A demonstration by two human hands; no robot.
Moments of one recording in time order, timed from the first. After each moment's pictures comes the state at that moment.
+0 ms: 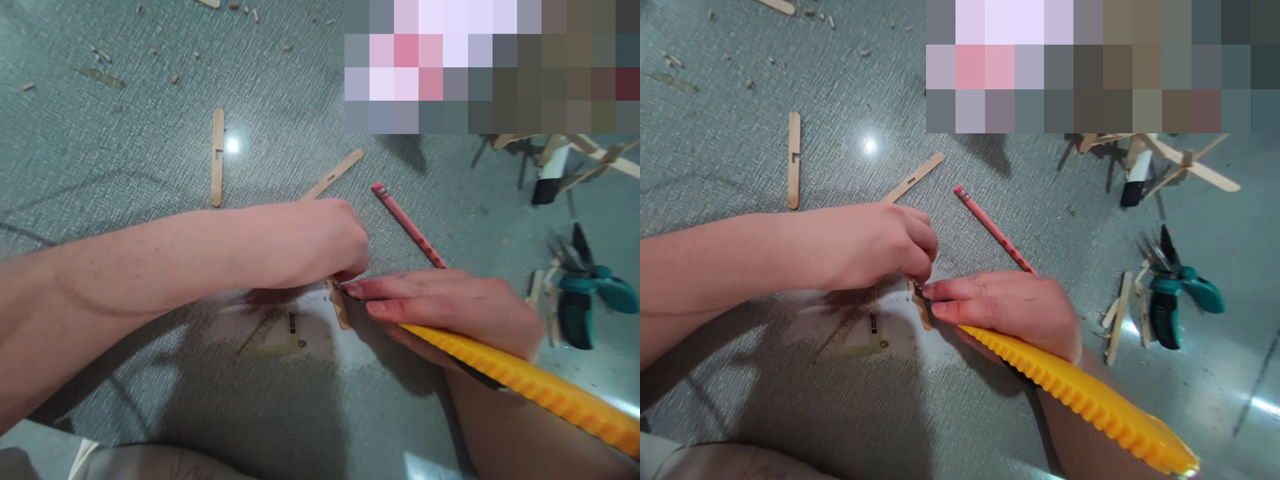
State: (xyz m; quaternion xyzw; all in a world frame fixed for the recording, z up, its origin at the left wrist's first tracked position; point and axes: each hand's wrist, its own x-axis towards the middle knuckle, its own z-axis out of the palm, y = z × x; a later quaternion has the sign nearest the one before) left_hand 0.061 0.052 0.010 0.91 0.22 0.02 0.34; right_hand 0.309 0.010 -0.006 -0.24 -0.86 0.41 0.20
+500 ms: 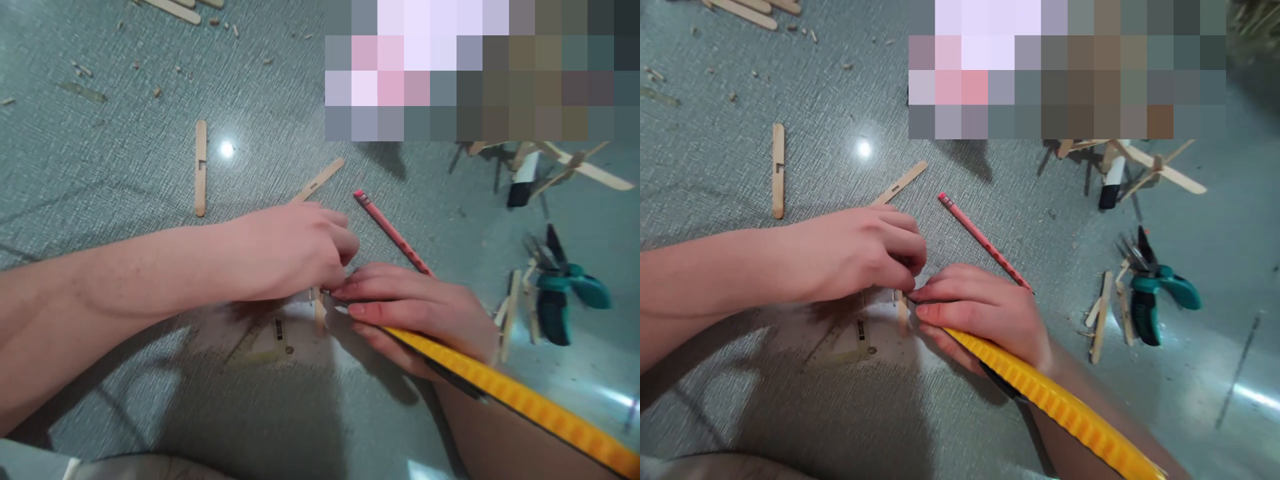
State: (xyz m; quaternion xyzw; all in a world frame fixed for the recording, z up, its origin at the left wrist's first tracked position) left_hand 0.057 0.052 0.013 0.95 0.18 0.06 0.25; right_hand 0.284 0.011 0.005 -0.22 -0.87 0.36 0.27
